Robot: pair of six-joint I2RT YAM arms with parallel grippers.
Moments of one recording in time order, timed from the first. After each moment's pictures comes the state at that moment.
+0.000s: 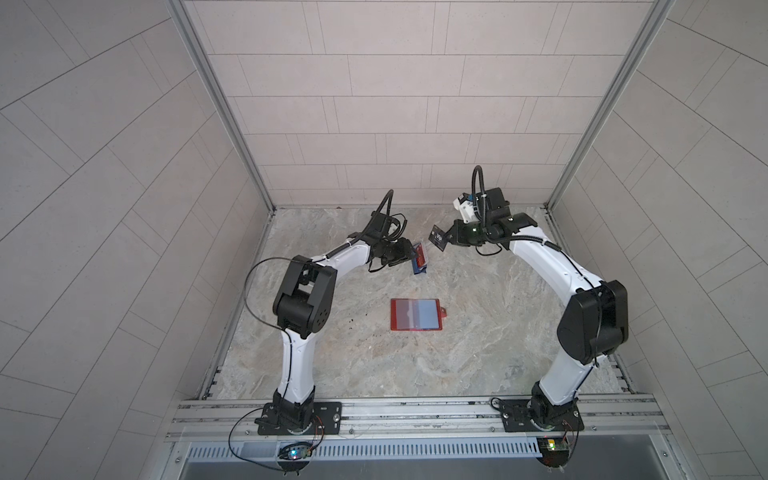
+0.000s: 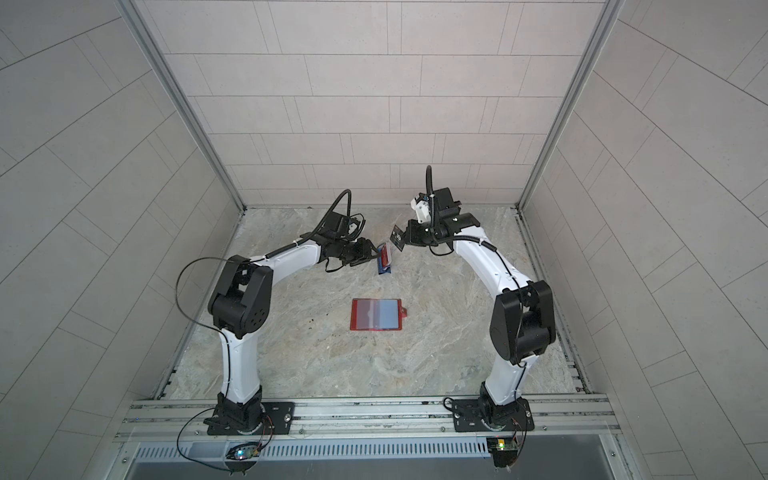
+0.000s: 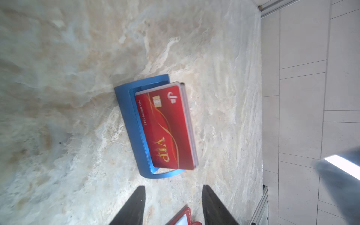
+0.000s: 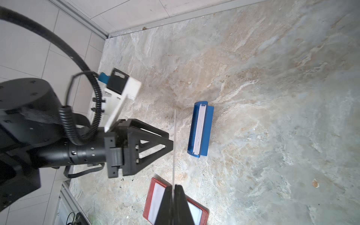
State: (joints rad) left arm -0.42 1.99 1.46 -0.32 0.52 -0.57; right arm 0.26 1.70 1.51 -0.63 -0.46 0.36
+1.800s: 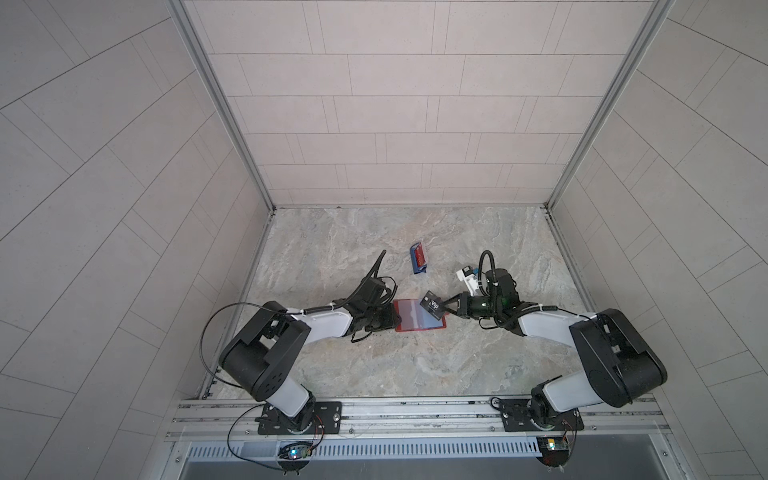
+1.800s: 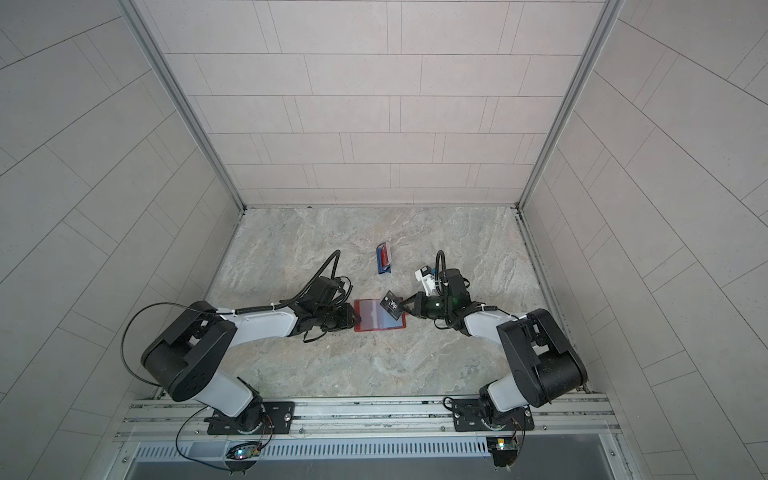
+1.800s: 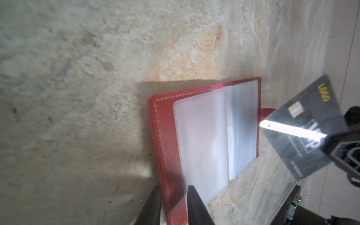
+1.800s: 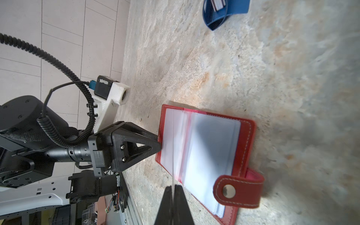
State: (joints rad) left arm -0.61 1.57 0.62 0.01 0.34 -0.74; right arm 0.31 1.48 0.51 0.29 -0.76 0.66
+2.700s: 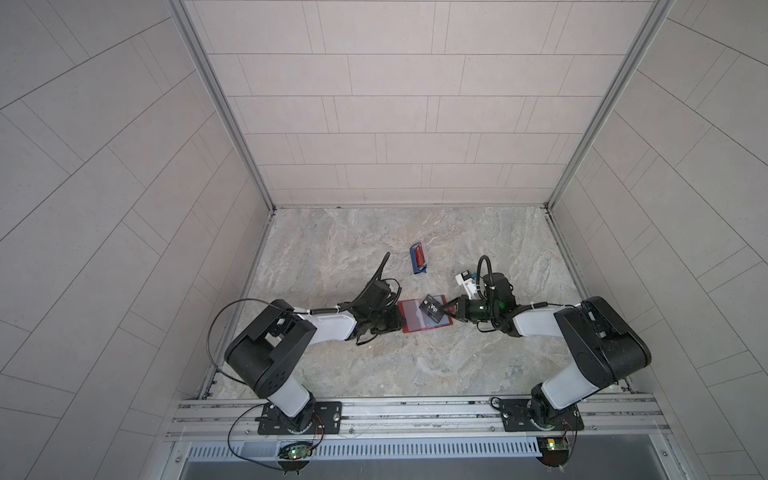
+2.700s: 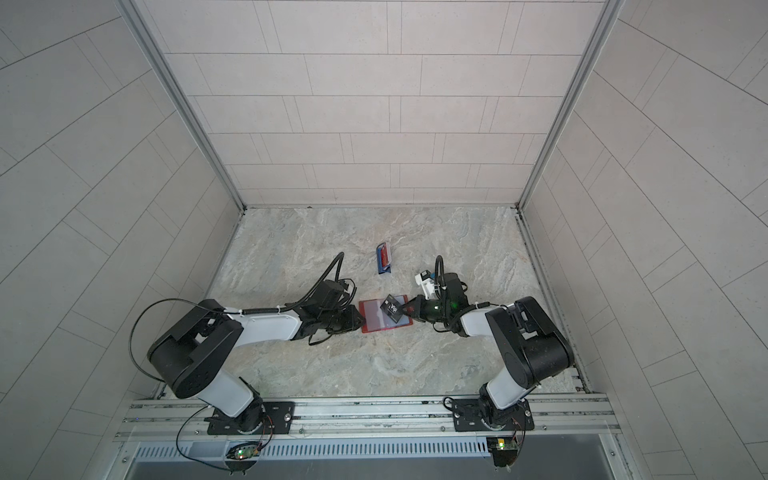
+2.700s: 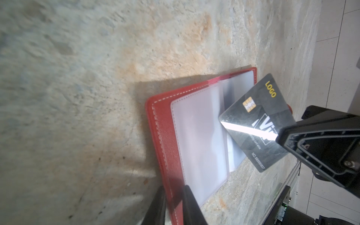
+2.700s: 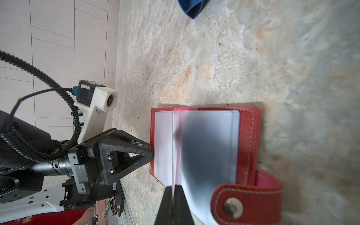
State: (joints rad) left arm -0.66 1.60 0.61 0.08 0.33 -0.80; right arm 0.31 1.58 0.47 0.42 -0.76 0.71
